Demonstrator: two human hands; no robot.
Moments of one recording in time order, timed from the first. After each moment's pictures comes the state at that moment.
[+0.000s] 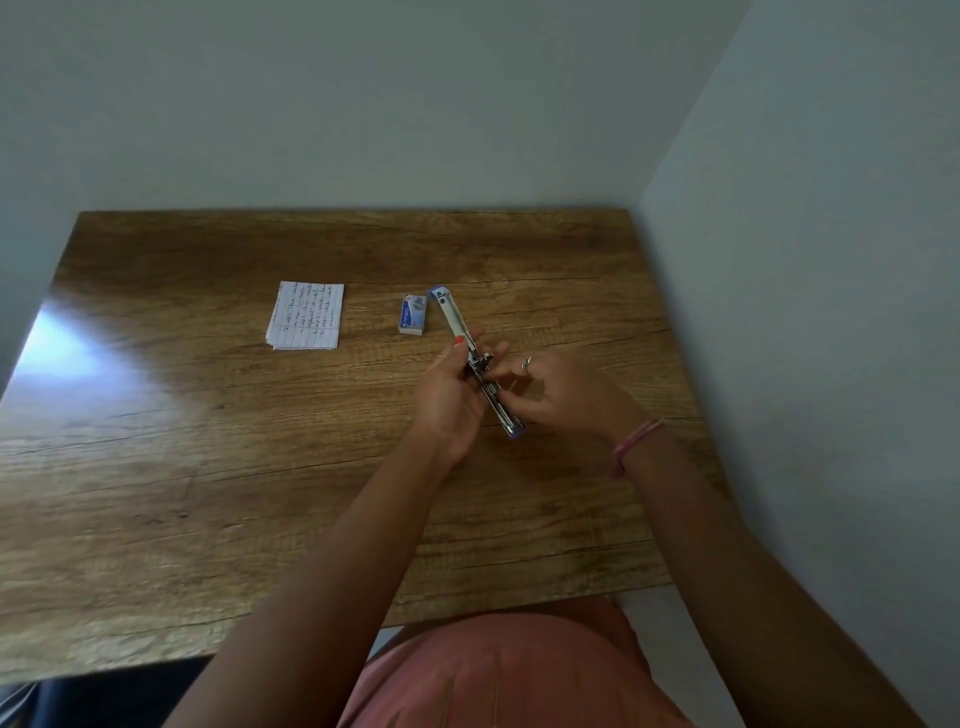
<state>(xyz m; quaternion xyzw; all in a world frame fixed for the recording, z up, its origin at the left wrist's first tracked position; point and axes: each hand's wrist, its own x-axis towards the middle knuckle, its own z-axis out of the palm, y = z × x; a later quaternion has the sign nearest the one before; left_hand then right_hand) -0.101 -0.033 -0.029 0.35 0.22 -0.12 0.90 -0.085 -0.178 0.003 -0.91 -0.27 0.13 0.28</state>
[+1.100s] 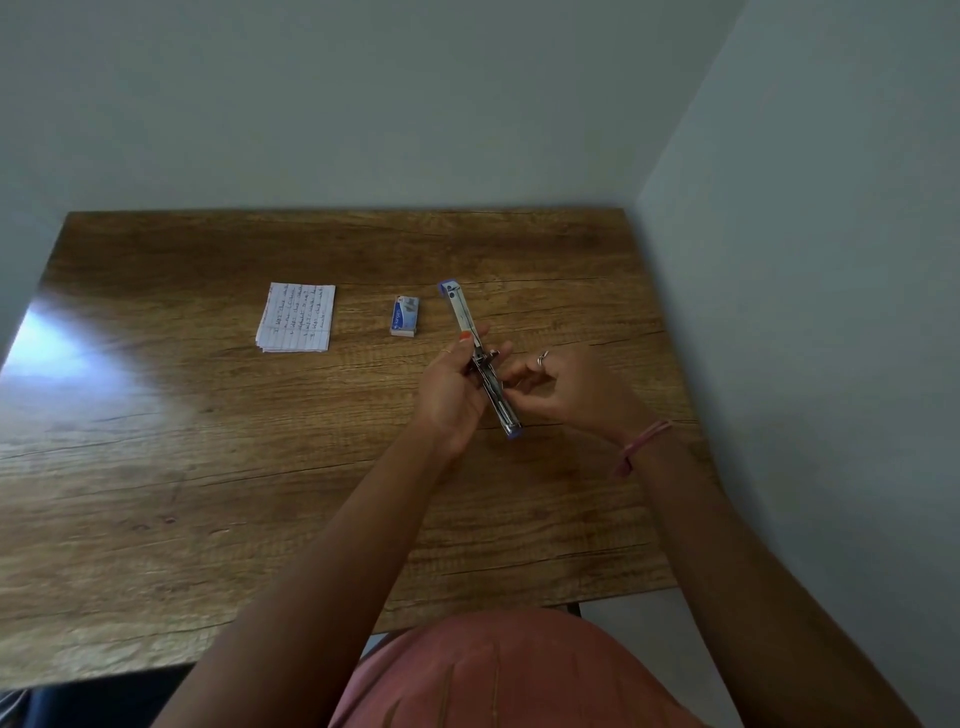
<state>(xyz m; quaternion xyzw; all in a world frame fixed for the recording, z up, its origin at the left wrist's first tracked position) -0.090 -0.041 -0.035 0.34 0.21 -0.14 0.90 -0.081 -0.195 -0.001 -0.89 -0.24 0.11 0.37</state>
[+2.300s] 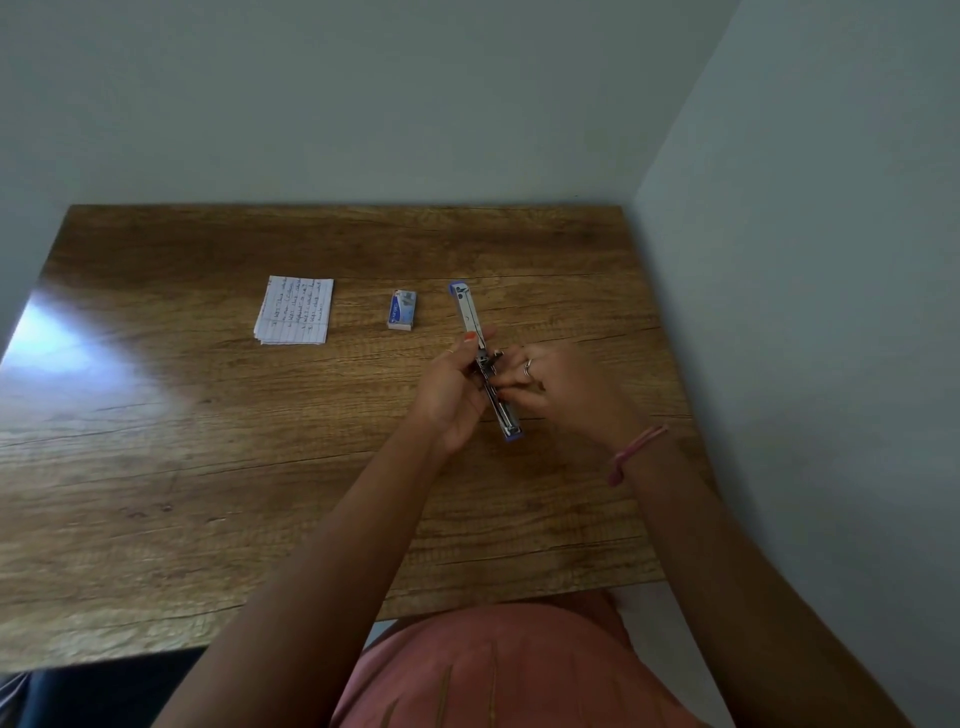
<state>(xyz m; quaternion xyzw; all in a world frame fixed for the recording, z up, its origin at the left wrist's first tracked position) -0.098 -0.045 -0.025 0.38 0.22 -0.17 0.88 -0.089 -0.186 0.010 -0.92 -0.28 0.10 0.25</state>
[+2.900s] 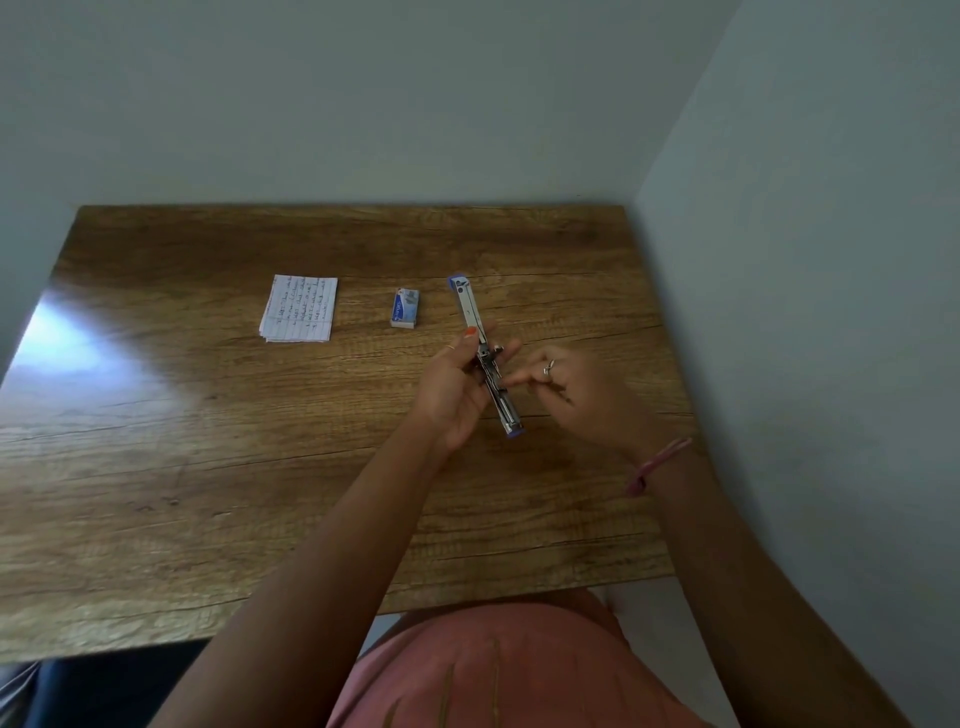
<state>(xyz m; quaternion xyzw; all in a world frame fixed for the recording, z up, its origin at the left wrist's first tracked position) -0.098 -0.043 -0.030 0.33 0.21 -0.16 0.91 -0.103 -0.205 0.006 -0.90 -0.26 0.09 0.33</state>
